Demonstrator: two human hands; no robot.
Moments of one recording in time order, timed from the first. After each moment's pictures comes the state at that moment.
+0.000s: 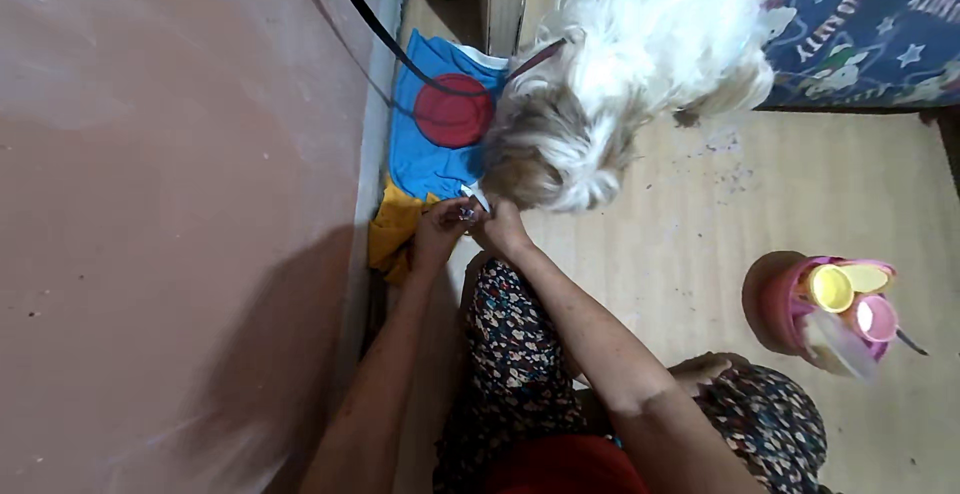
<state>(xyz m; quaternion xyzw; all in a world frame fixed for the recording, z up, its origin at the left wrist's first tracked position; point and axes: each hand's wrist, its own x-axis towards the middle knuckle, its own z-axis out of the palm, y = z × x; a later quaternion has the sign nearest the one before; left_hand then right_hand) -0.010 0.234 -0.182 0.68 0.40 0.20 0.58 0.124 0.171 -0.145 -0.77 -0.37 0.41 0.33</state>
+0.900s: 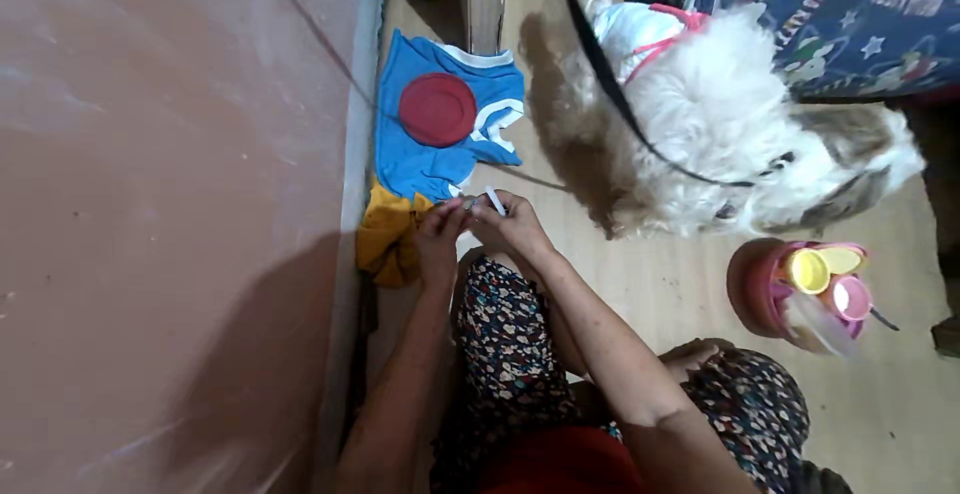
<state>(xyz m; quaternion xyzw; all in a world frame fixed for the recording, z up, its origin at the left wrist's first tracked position) 0.010 0.187 -0.147 0.48 0.44 0.34 0.68 0.139 0.135 -0.125 -0.69 -0.34 0.42 0.49</state>
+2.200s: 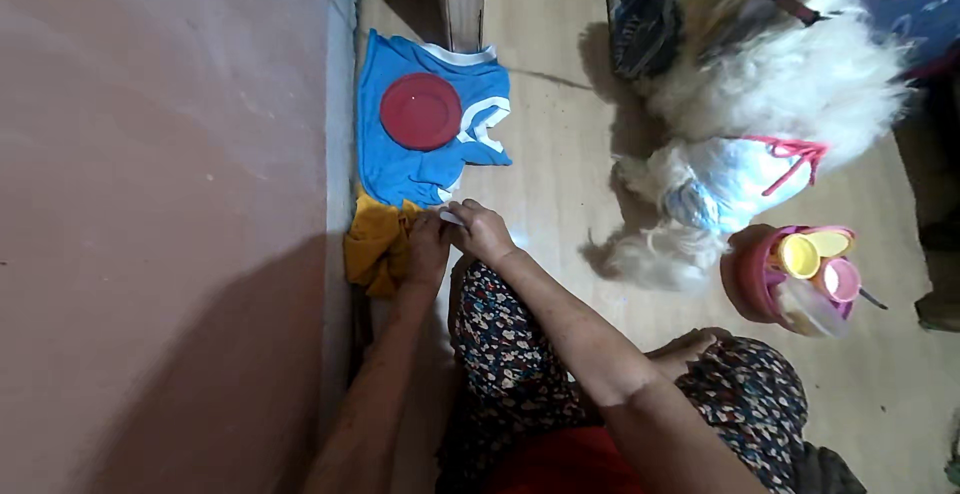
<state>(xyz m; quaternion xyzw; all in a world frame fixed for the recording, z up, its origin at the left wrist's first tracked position) 0.003 0.215 -0.178 0.82 0.43 0.11 0.36 0.123 0.158 -0.169 -0.75 -0.54 0.28 0.28</state>
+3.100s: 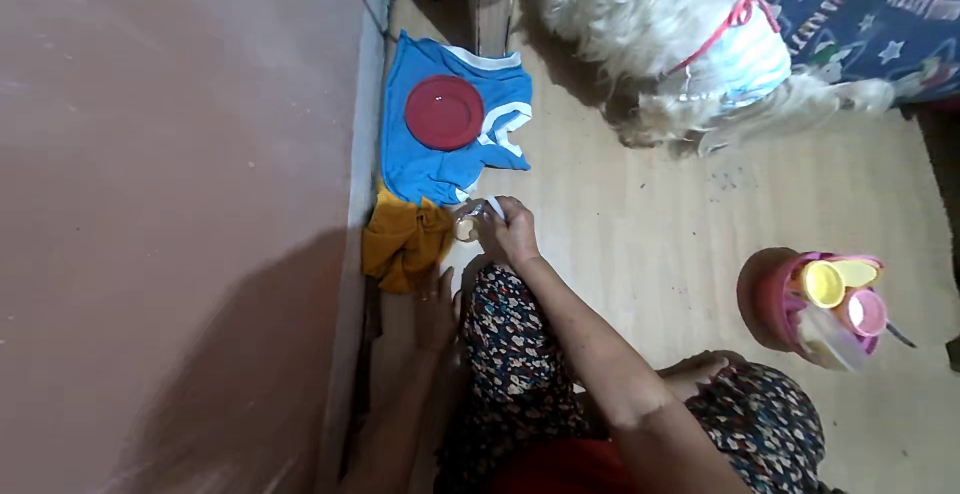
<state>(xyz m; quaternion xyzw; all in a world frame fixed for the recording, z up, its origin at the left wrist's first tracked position) -0.073 0.135 -0.245 0.86 0.42 0.13 0.25 0.130 0.149 -0.175 -0.77 -0.40 0.23 0.44</state>
